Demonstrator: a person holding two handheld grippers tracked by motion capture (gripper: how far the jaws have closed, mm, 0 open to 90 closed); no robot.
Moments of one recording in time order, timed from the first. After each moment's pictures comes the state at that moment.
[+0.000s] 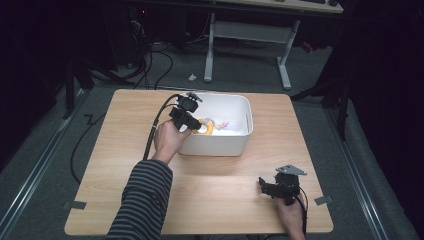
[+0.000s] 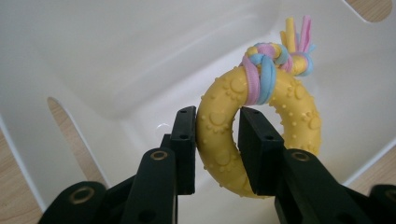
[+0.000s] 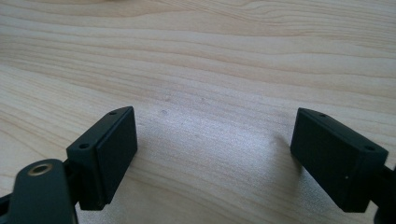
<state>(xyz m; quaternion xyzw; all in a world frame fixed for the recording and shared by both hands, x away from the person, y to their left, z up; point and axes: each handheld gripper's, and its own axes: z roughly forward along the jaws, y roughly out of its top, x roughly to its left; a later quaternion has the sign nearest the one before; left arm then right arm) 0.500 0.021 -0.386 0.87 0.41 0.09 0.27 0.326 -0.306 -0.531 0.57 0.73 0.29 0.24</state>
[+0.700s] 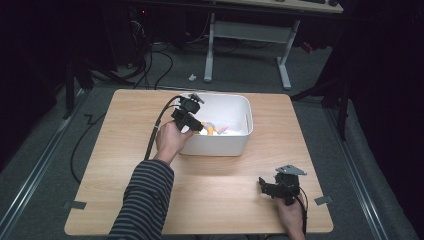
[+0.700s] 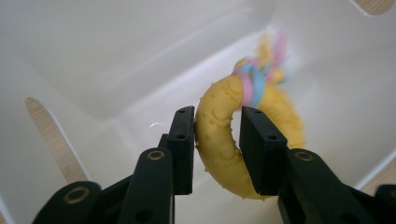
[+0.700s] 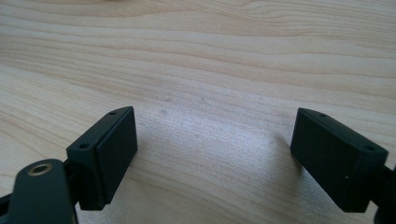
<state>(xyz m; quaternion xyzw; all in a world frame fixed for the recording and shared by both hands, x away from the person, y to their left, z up) 0.503 0.017 -0.390 0.87 0.41 0.07 0.27 0.326 -0.306 -0.531 0.57 0.73 0.29 0.24</state>
